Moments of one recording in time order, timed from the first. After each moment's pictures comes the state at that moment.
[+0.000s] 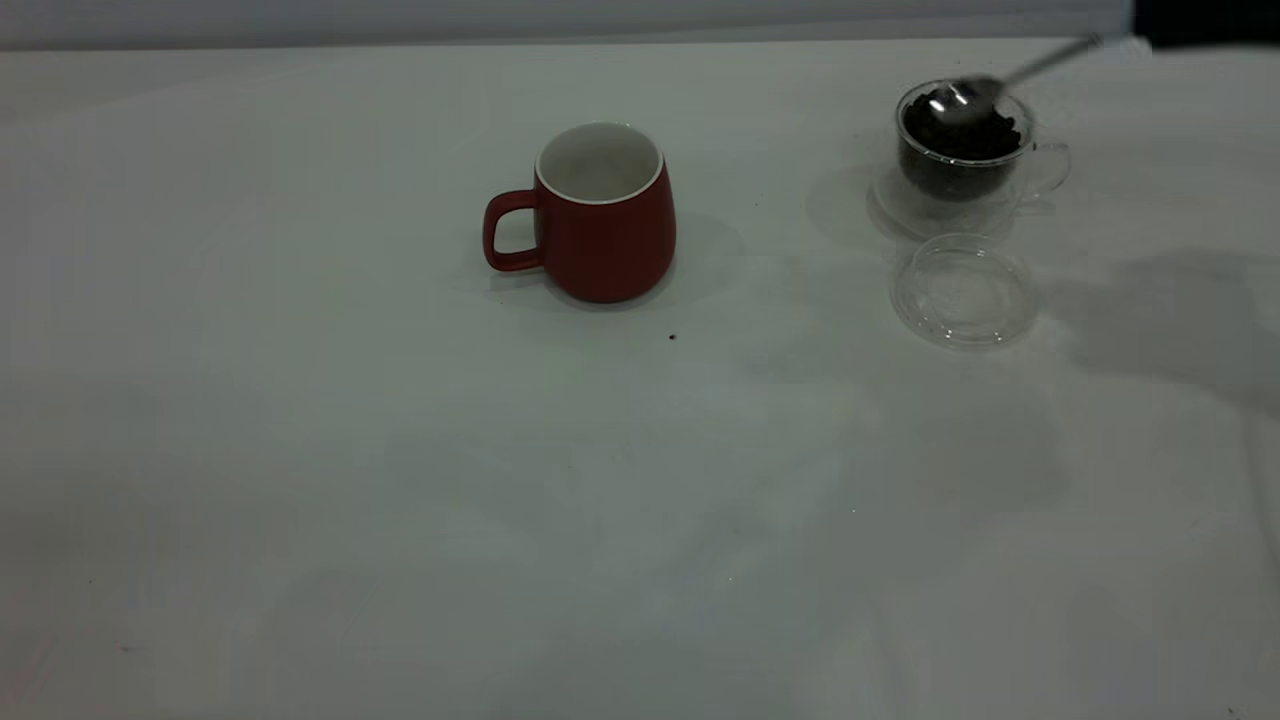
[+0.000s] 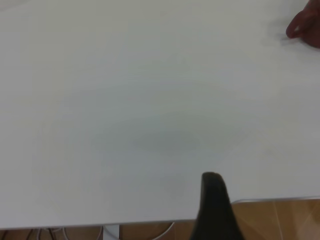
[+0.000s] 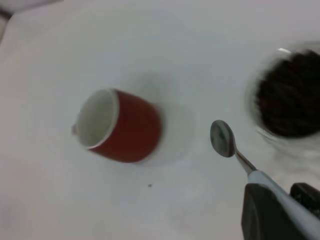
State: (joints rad) left arm -0.01 -0.02 -0.49 -0.01 1.14 0.04; right arm -0.23 1.95 -0.89 1.51 0.78 -1.52
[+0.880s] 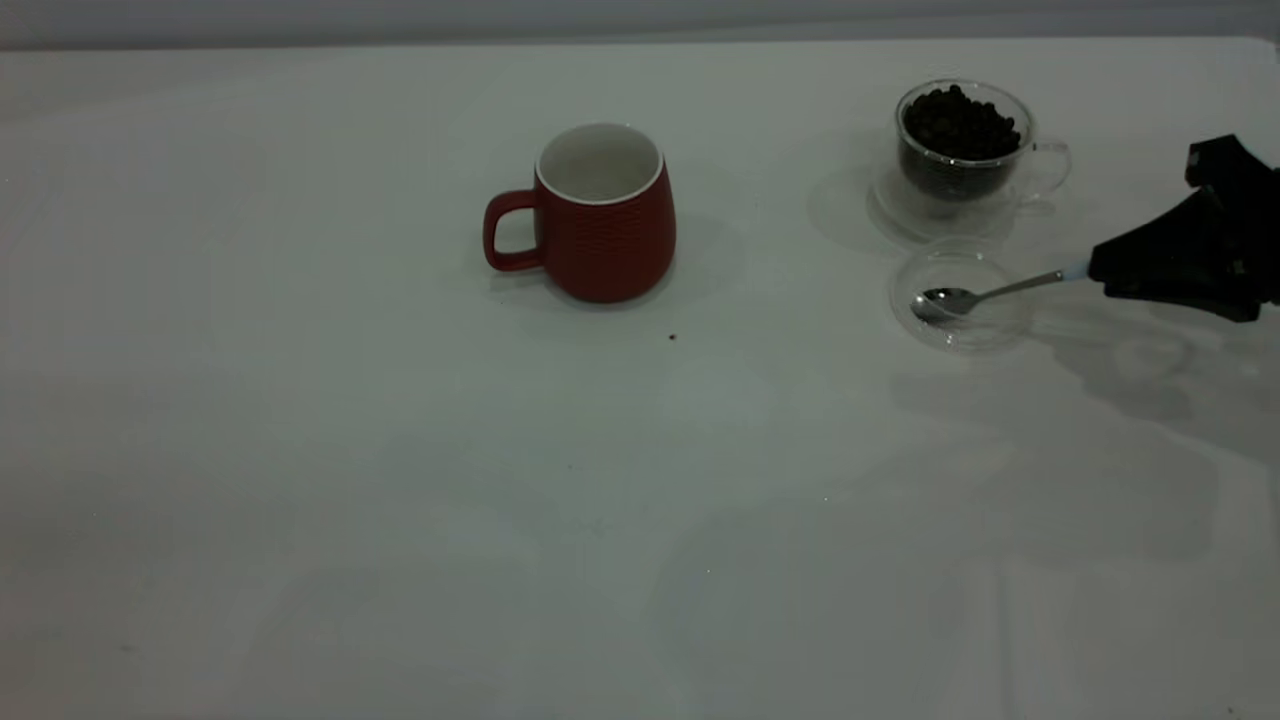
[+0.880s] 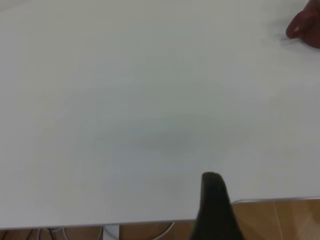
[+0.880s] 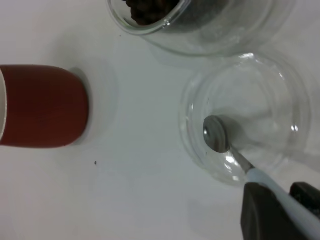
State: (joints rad) left arm -0.01 -0.02 -0.49 -0.01 1.14 0.04; right arm -0.27 2.32 -0.83 1.78 0.79 -1.73
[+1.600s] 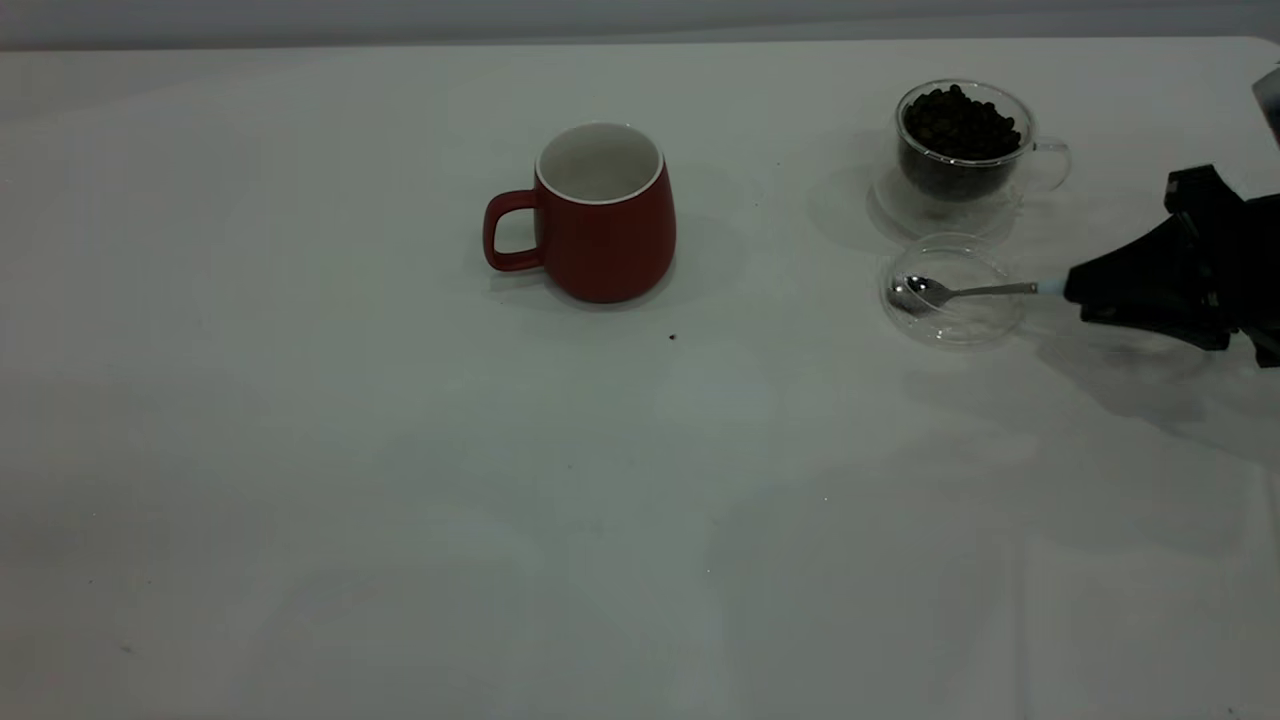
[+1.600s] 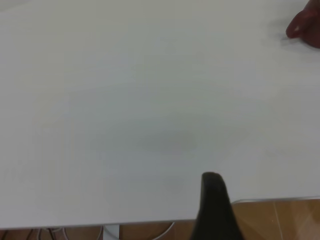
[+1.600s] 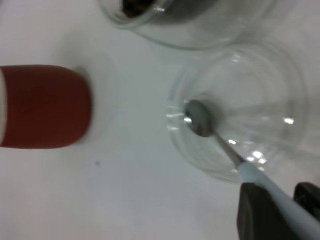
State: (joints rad) left arm -0.01 -0.02 -0.49 -0.01 1.14 0.04; right arm -0.27 2.41 -0.87 1.79 0.82 -1.73
